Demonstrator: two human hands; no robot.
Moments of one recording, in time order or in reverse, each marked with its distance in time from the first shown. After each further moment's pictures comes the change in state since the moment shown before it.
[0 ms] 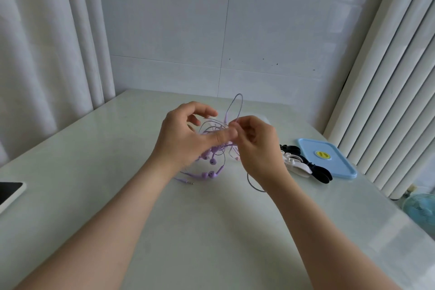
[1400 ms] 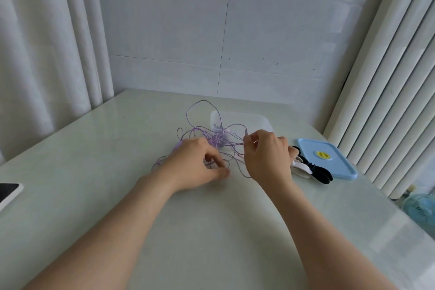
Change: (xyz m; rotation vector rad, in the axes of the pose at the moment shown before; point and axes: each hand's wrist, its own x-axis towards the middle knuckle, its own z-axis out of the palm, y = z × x) left_hand -0.008 -0.035 0.013 0.507 -0.452 0.038; right_hand 0.005 0.029 -0.002 -0.747 0.109 0.169
